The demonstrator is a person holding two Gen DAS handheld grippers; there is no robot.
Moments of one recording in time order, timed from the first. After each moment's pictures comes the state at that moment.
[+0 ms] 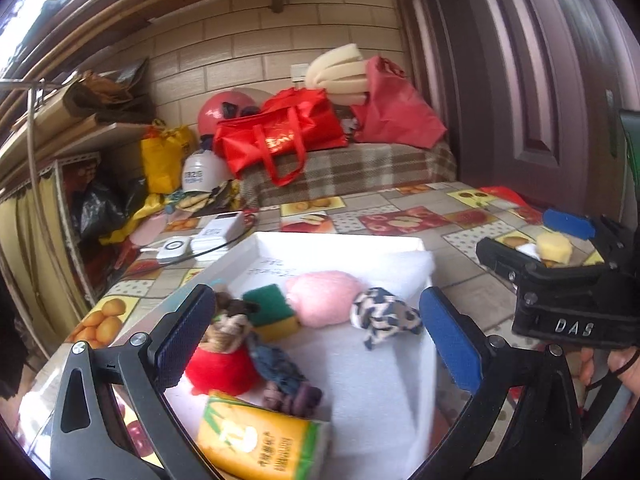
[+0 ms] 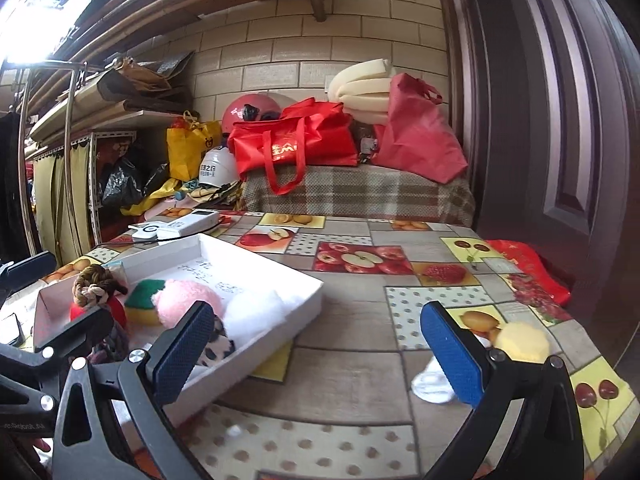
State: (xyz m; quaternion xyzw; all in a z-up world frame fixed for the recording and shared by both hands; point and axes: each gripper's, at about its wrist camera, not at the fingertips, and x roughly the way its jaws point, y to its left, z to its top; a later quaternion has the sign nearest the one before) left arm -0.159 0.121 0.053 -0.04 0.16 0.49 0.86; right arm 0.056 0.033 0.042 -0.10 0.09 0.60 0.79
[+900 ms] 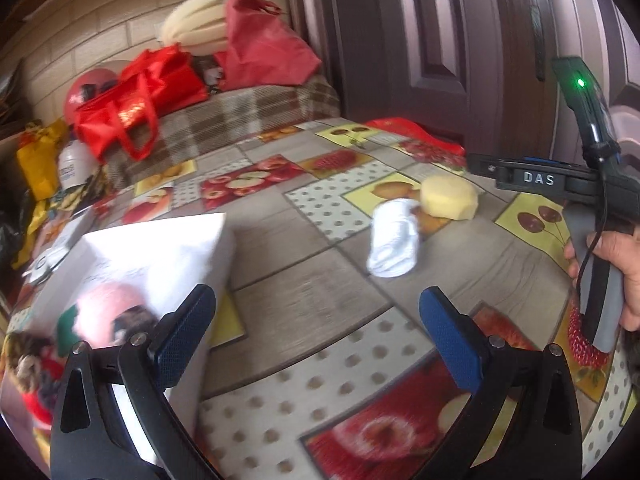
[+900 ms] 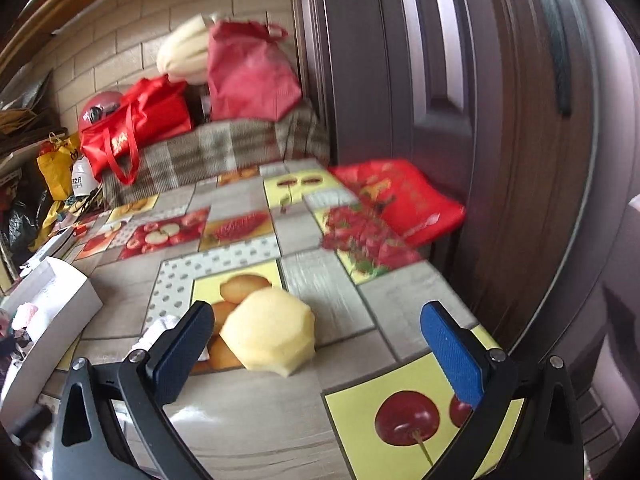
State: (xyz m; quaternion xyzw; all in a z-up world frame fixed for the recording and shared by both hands) left arm 0.010 0.100 0.038 -0.04 0.29 0.32 0.90; right arm 0.258 -0.017 0.027 -0.06 0.24 0.46 0.85
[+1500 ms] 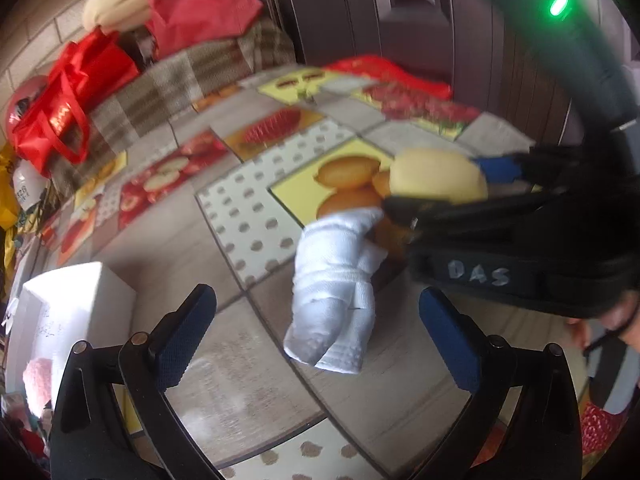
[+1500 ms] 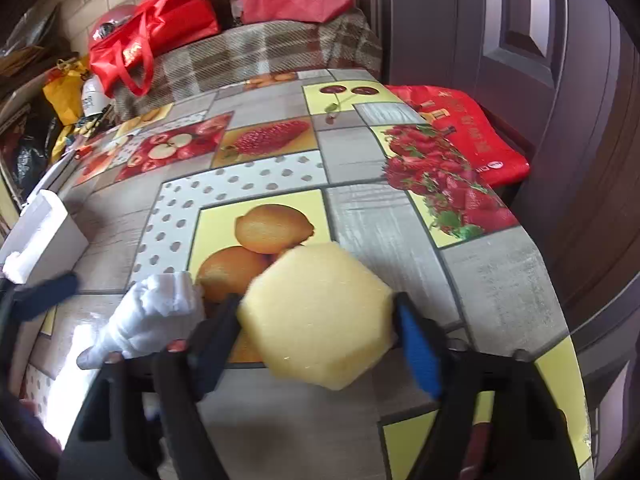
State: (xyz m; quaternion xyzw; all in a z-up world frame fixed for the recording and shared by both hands) left arm 0.126 0.123 0.011 -0.03 0.41 0.28 0.87; right arm 0.267 0.050 -0.001 -0.18 0.34 0.50 0.78
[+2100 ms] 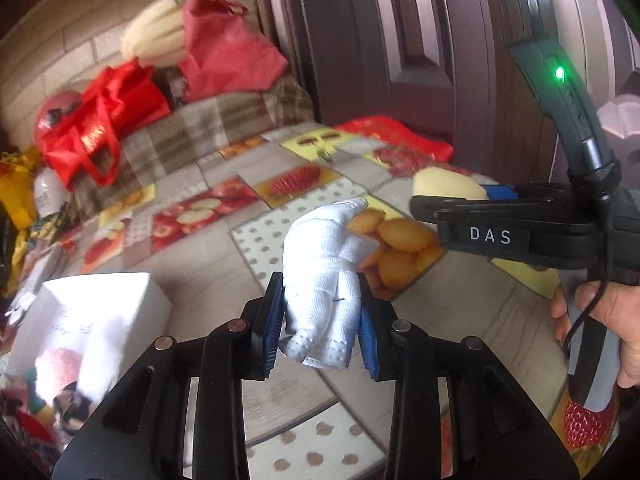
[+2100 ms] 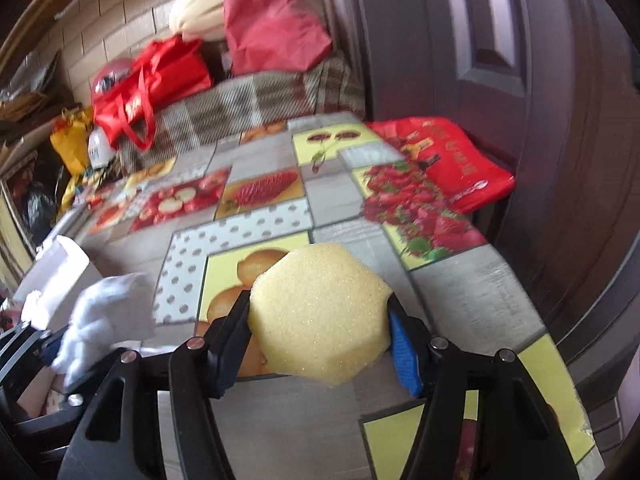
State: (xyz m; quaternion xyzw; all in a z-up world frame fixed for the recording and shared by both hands) left arm 0.074 0.099 0.043 -0.02 0.27 0.31 0.91; right arm 0.272 0.020 0.018 -0.09 0.29 0.50 0.81
